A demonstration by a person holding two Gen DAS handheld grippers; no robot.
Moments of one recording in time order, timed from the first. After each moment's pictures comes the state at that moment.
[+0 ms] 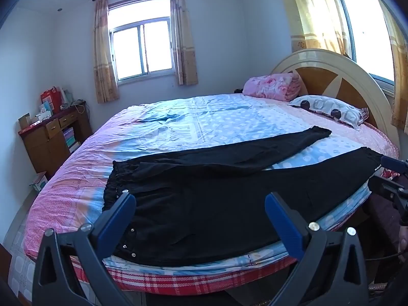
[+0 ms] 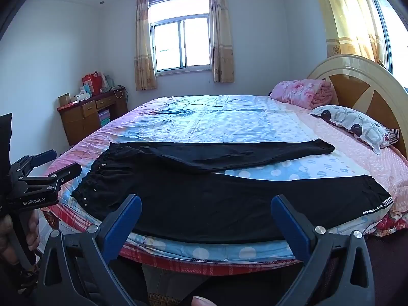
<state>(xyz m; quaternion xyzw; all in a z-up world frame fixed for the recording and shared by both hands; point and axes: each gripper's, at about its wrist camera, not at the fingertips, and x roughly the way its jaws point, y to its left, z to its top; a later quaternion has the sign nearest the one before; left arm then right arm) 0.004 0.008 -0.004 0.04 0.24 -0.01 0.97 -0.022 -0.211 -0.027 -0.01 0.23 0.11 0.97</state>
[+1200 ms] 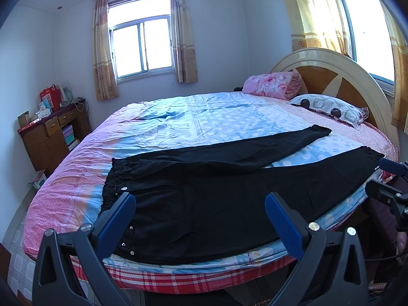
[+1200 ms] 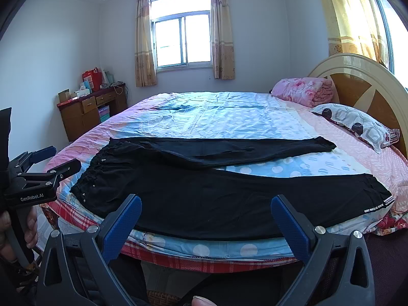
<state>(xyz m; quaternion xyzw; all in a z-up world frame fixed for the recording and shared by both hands) 0.004 0.007 -0.007 0.04 0.24 -0.01 0.97 -0.020 -0.207 -0.031 -0.01 0.24 0.11 0.96</state>
